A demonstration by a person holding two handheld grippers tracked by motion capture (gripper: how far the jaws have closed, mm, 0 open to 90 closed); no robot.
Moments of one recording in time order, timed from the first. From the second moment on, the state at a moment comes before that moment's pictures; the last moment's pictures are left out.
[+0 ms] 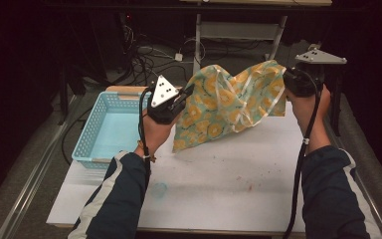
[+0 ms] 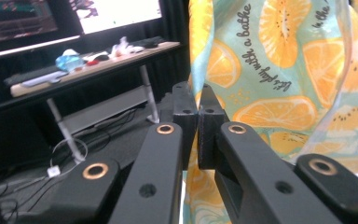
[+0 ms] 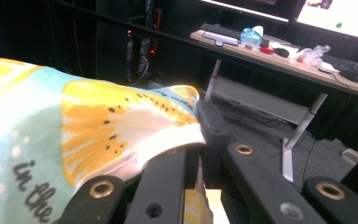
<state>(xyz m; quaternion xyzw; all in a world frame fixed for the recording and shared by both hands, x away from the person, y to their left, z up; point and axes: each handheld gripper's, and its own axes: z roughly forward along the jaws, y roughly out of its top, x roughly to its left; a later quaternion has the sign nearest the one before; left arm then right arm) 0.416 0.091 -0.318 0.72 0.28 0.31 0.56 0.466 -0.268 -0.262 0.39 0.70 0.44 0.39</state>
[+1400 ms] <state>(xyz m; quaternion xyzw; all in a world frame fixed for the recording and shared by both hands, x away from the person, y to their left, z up) 0.388 0.111 -0.373 0.76 0.28 0.36 0.47 0.398 -0.235 -0.320 0.31 0.72 0.52 0.34</state>
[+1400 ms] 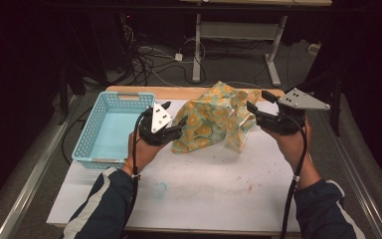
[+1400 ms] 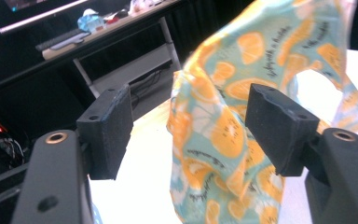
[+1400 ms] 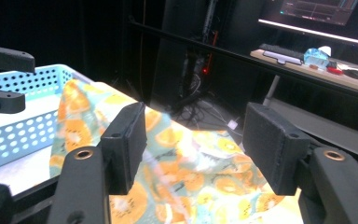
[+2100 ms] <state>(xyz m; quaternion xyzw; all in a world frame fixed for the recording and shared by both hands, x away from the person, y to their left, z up) 0.348 0.162 -0.403 0.78 0.25 0.35 0.46 0.357 -0.239 -0.369 0.30 0.72 0.52 0.35</state>
